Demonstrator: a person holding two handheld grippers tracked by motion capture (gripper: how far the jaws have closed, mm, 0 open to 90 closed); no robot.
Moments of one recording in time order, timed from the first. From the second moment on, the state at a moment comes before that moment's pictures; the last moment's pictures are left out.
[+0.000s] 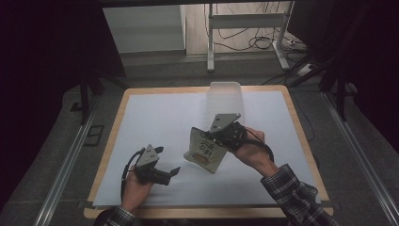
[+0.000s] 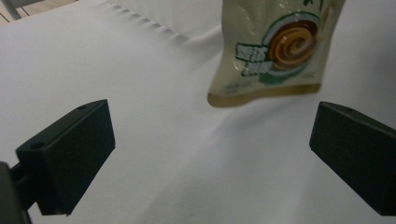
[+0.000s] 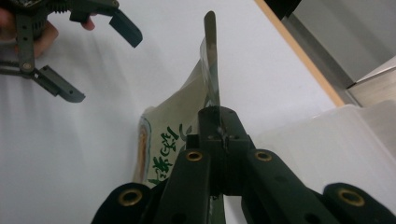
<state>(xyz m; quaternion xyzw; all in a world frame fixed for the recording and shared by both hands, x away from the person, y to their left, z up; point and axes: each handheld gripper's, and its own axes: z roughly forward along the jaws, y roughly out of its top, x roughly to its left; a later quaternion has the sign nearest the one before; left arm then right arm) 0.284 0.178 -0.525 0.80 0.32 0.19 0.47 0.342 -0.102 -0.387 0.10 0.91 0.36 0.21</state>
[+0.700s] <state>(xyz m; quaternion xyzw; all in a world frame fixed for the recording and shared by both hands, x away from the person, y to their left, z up) 0.284 0.178 -0.524 0.80 0.31 0.19 0.47 0.366 -0.087 -0.374 0.09 0.89 0.36 0.28</state>
